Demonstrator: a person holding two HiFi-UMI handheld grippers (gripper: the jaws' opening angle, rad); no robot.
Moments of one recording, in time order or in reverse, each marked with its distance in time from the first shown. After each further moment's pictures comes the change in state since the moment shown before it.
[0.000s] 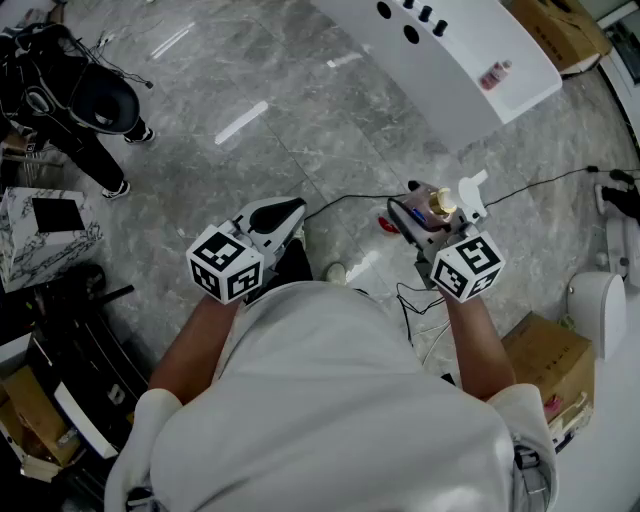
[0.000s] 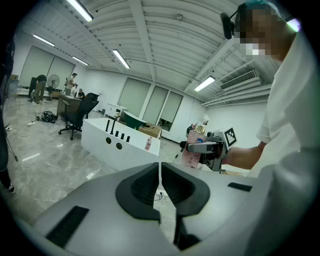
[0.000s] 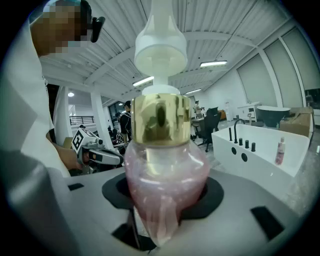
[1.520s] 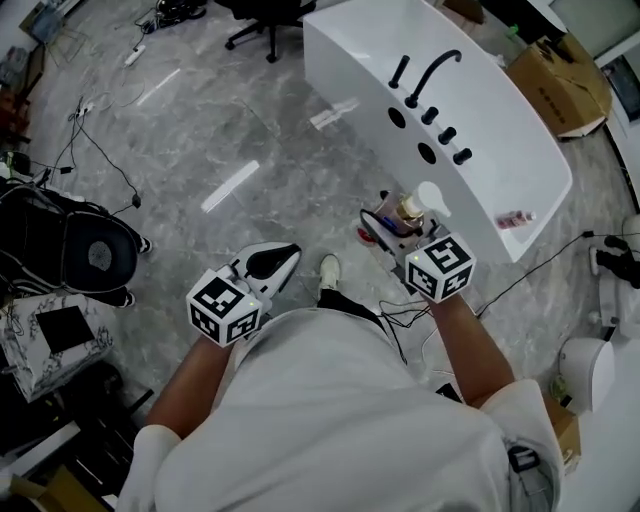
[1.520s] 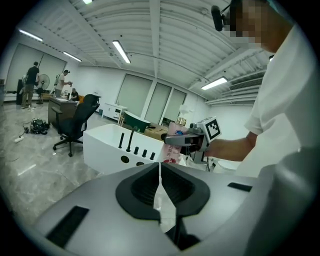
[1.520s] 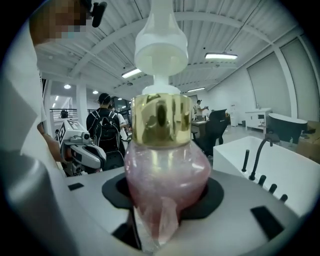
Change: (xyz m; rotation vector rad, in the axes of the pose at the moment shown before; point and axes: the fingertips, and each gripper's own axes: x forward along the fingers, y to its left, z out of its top) left arm 0.146 0.408 0.249 0.058 0.060 -0.028; right arm 0.441 -0.253 0.237 -0.073 0.017 0.012
